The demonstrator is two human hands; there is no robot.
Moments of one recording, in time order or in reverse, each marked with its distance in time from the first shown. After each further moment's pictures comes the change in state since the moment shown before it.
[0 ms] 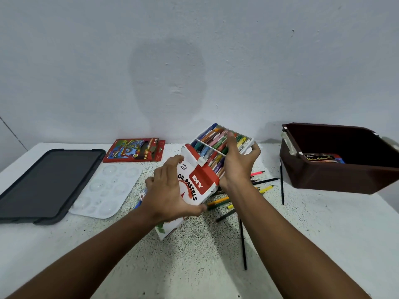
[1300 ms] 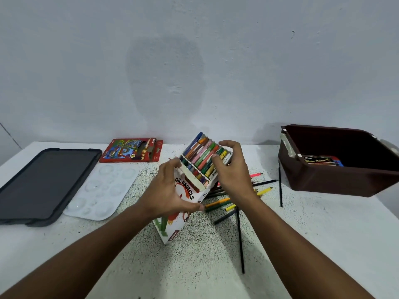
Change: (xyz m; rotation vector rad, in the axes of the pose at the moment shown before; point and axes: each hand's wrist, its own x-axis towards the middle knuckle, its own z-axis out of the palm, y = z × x) left_hand 0.019 -0.019 0.011 -0.178 -0.103 0.025; right_hand -0.007 -0.002 -0.030 -0.748 -0.382 -0.387
